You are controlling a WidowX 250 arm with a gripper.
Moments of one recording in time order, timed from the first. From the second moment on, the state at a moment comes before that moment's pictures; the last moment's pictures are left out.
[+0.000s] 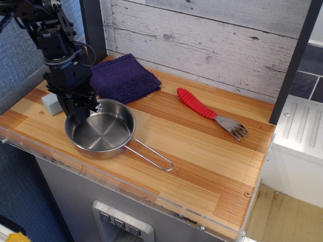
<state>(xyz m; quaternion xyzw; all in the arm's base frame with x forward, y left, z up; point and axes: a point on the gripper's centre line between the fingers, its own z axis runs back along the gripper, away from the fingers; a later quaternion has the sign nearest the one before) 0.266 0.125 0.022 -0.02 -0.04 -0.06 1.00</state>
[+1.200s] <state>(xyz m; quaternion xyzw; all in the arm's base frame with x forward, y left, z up) 0.270 0.134 0.043 -0.03 -0.05 -0.04 1.00</state>
